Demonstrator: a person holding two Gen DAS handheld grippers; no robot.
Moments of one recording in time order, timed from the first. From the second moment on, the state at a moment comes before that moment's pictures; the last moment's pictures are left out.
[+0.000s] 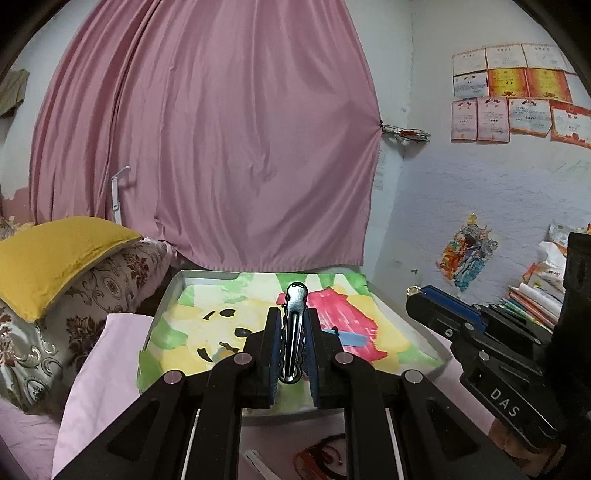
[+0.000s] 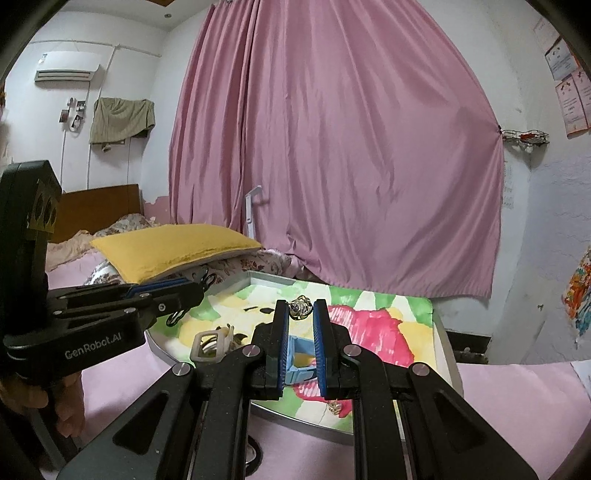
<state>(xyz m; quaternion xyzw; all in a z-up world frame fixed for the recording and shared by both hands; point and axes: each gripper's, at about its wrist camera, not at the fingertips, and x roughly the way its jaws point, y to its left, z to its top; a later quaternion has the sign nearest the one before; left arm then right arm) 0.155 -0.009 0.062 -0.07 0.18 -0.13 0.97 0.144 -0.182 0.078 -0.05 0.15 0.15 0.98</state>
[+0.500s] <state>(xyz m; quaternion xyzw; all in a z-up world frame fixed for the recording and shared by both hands) 0.186 -0.001 0.036 -0.09 0.28 -0.12 0.95 0.187 -0.186 0.043 -0.02 0.27 0.17 0.95</state>
